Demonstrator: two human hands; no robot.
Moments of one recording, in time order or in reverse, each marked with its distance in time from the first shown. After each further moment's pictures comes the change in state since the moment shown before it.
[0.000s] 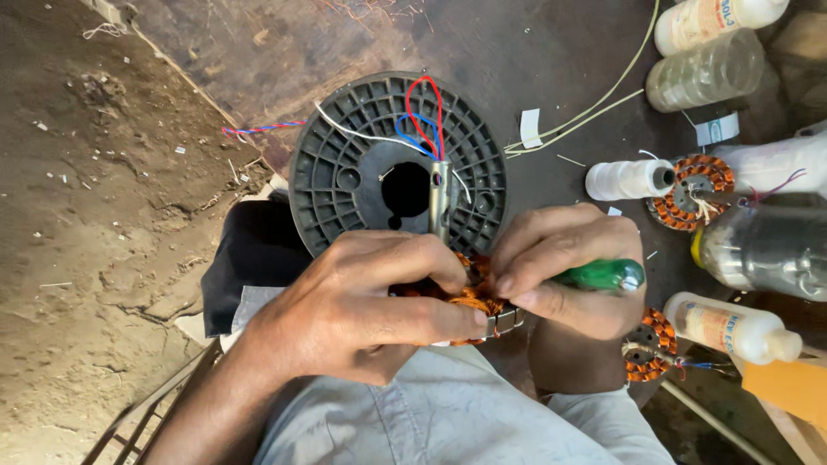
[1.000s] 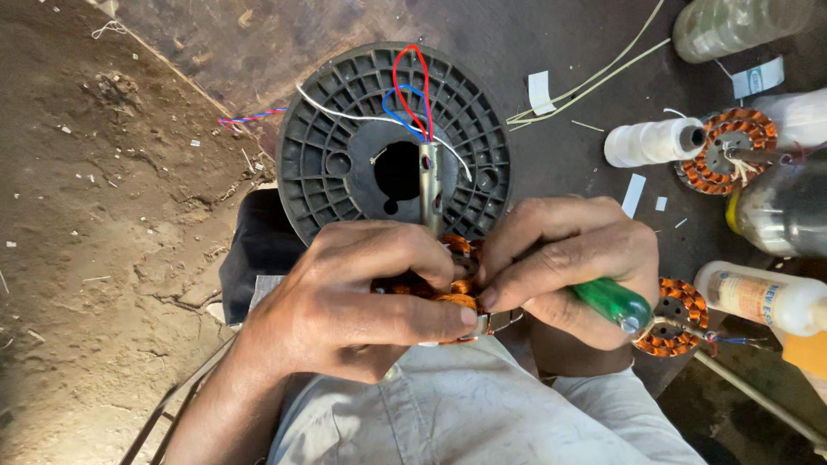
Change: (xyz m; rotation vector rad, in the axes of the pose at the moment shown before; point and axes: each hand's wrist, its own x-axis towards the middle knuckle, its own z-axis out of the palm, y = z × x) left_hand 0.004 0.003 -0.001 -0.046 0.006 -0.015; right_hand 0.008 -0.018 0.017 -0.129 -0.034 -0.037
